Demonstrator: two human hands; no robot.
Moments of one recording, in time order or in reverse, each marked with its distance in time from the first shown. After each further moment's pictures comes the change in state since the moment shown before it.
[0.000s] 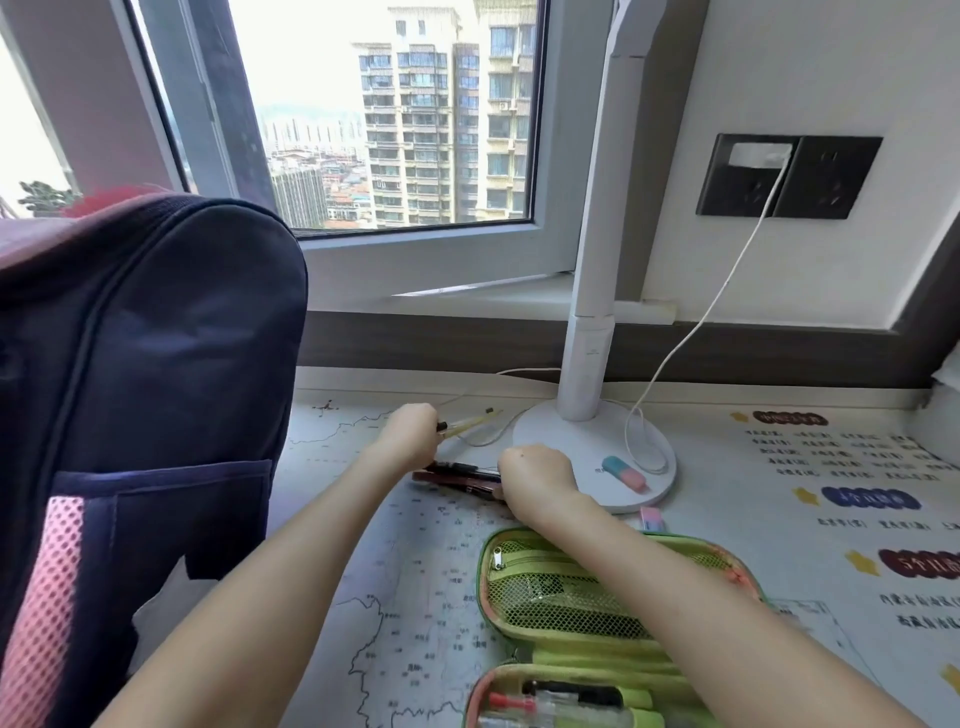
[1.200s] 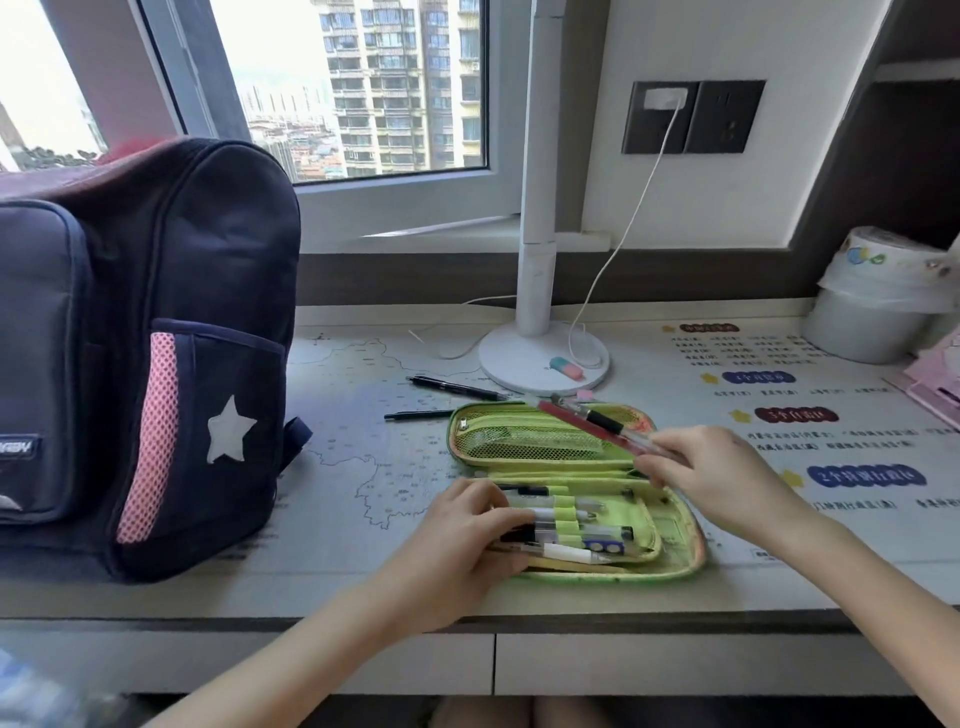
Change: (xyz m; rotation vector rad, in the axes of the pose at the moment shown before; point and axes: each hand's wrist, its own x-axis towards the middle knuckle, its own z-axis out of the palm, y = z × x) left_hand -0.271 0.057 0.054 -0.281 0.178 0.735; right_hand -0.240 0.100 -0.014 0.462 0.213 0.109
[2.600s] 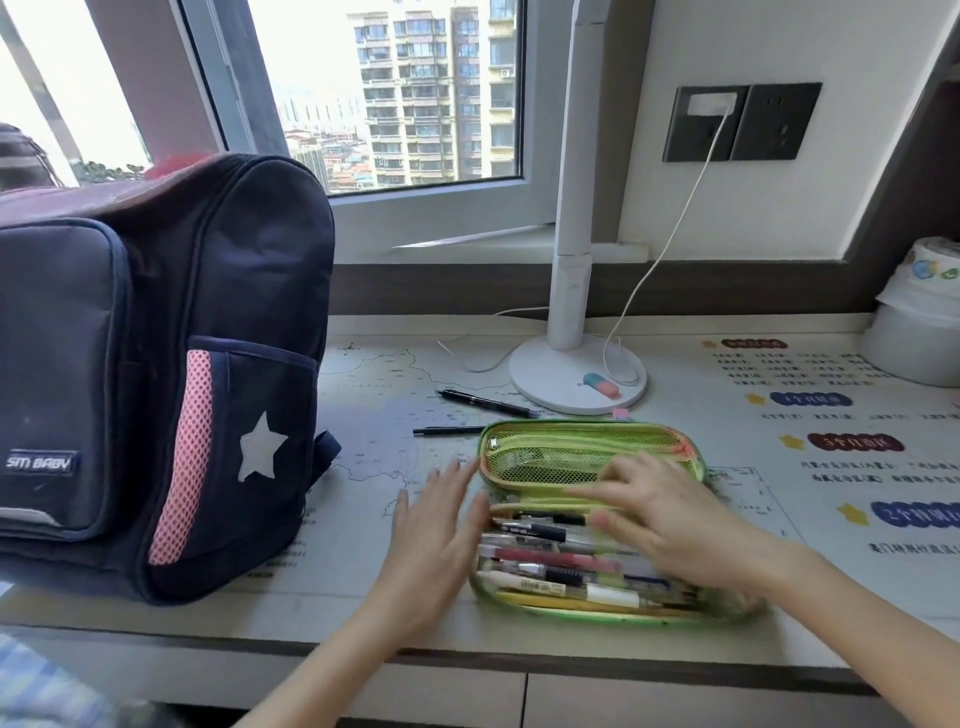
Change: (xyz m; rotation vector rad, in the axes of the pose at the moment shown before) left_hand -0.004 -0.017 -0.015 -0.252 0.150 -0.547; right_hand 0.025 -0.023 0.044 -0.207 -0.246 -0.350
